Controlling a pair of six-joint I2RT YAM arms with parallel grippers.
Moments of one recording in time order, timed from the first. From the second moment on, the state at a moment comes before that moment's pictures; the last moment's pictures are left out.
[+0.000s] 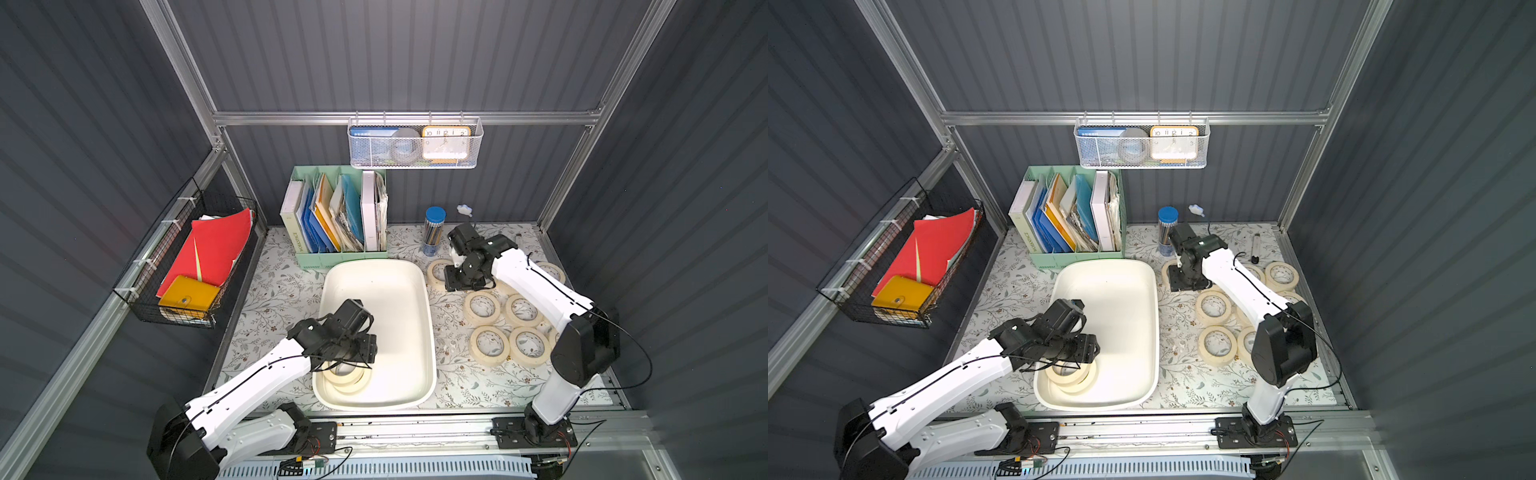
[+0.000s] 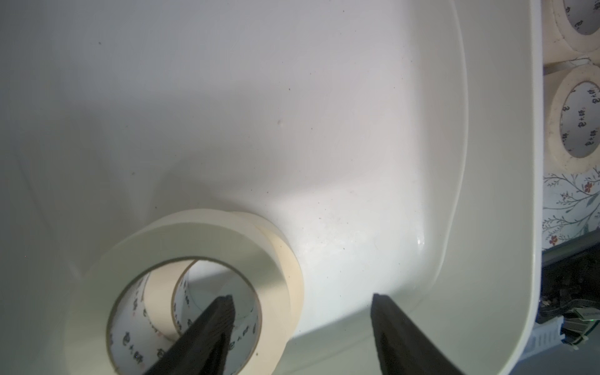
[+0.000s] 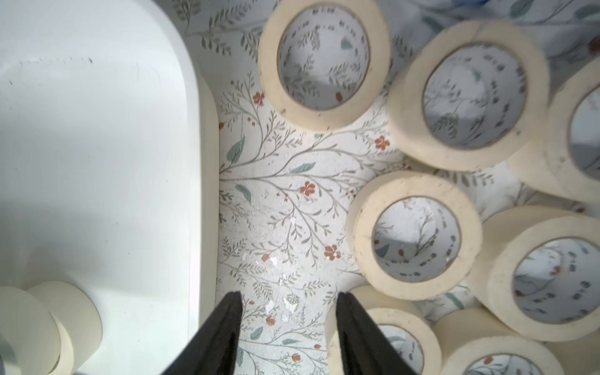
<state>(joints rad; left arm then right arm) -0.70 1.04 0.81 -0.88 0.01 -0.63 0.49 1.72 1.52 -1.08 0.02 0.37</state>
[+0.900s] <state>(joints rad) -0.71 1.15 0.73 -0.78 0.04 -0.75 0.55 1.58 1.35 -1.01 -0.01 0.45</state>
